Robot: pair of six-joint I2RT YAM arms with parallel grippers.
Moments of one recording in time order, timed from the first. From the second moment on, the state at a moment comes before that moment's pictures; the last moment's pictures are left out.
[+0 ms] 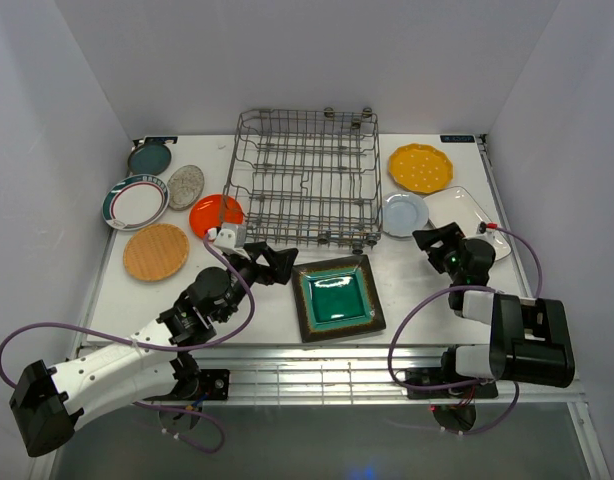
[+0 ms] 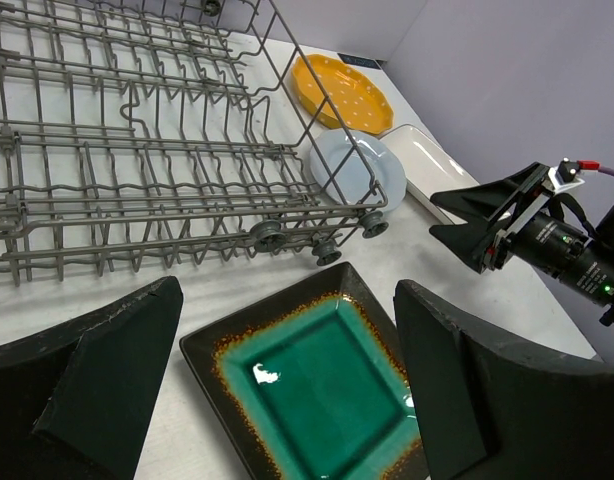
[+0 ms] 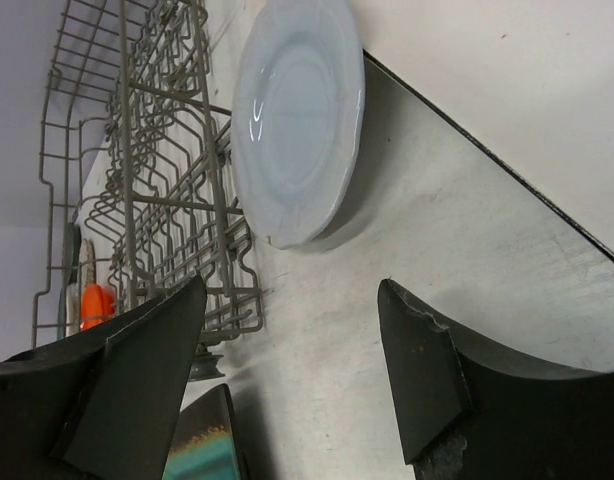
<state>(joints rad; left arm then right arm) -0.92 0.78 0.43 0.33 -0.41 -0.44 -0.09 1.31 0.25 0.73 -0.26 0.87</state>
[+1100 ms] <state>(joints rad) -0.92 0.79 0.43 0.33 -0.40 -0.44 -0.04 1.68 0.44 0.85 -0.16 0.90</state>
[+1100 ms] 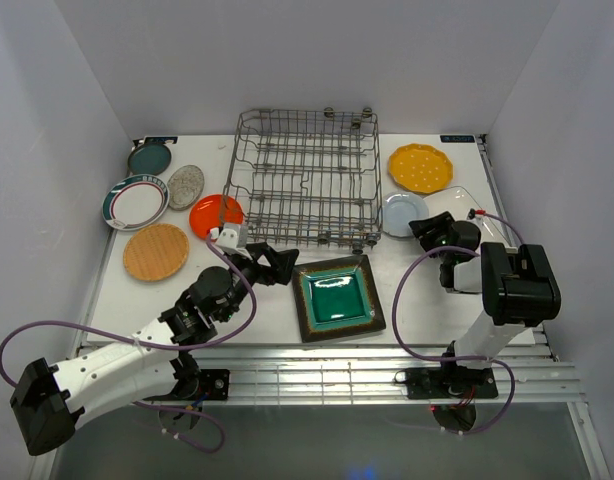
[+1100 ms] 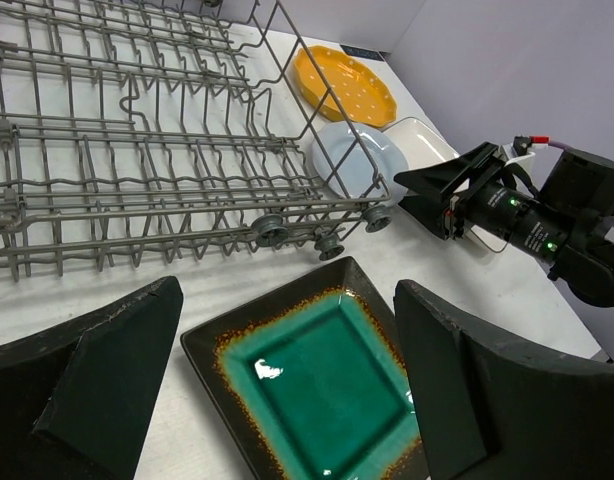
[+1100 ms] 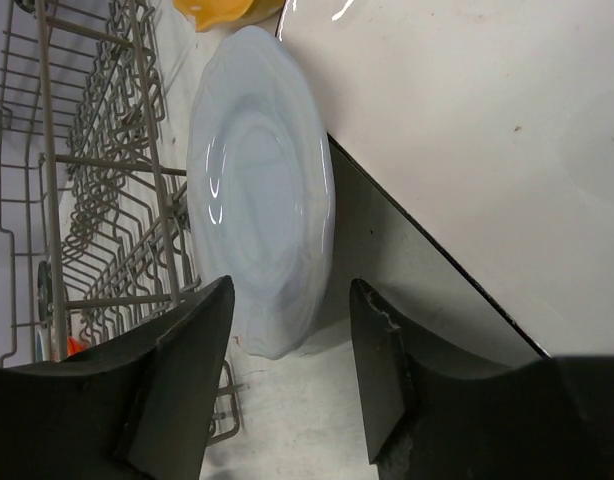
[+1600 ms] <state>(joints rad) -0.92 0.79 0.43 0.33 -0.40 -0.44 -0.03 1.74 0.46 0.90 -0.16 0.92</state>
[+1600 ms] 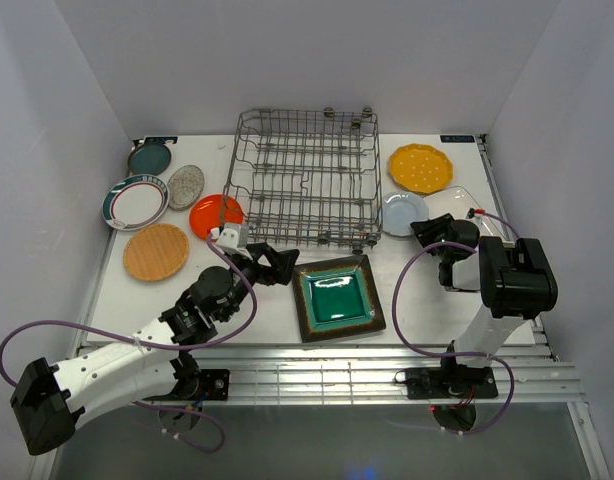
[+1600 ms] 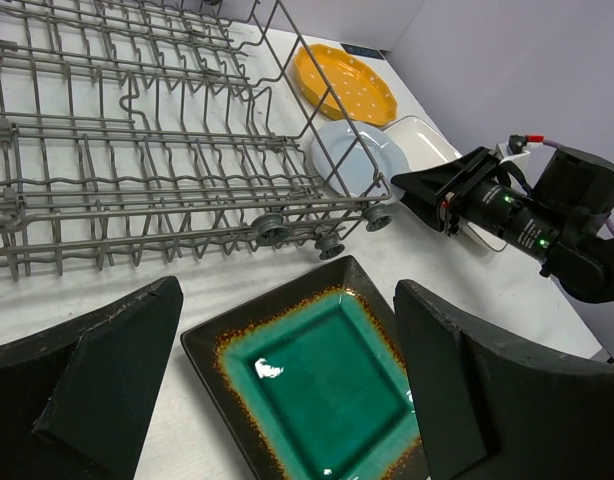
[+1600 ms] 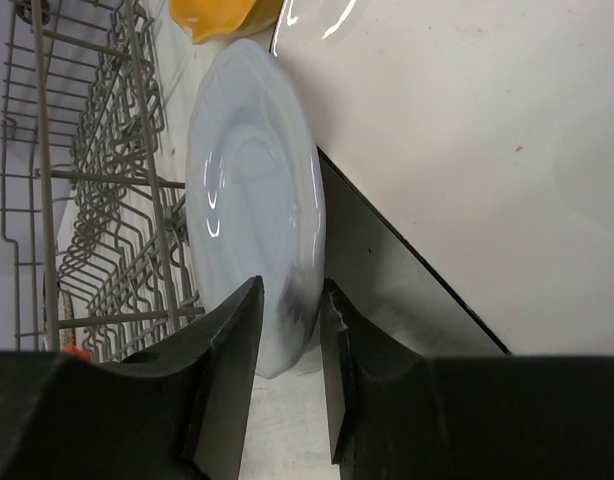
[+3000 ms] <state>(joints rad) -0.92 0.80 0.43 0.33 -0.40 -0.44 -0.01 1.48 0.50 0.68 -0.07 0.78</state>
